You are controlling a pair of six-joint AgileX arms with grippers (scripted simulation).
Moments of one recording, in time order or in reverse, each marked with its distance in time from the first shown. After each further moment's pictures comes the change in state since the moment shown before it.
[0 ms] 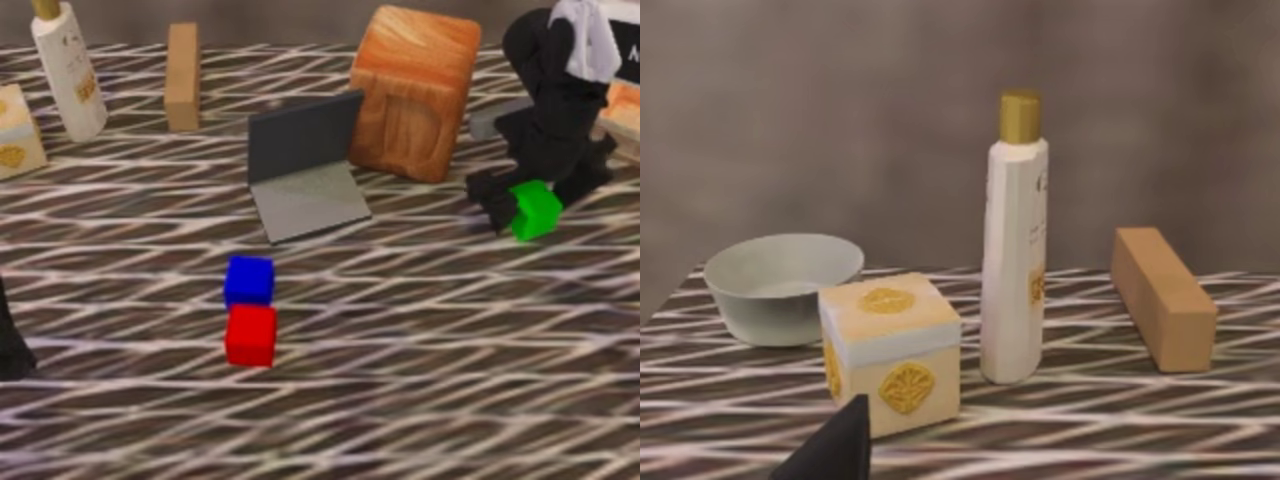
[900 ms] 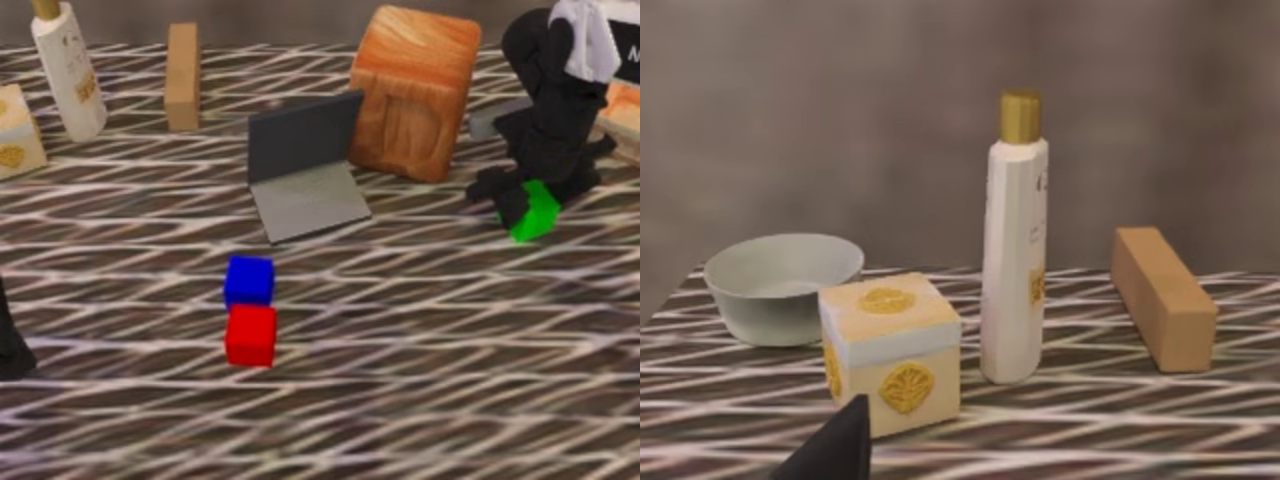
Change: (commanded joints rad) left arm 0.000 0.000 0.000 0.000 0.000 0.000; right arm 0.000 0.000 0.000 0.000 0.000 0.000
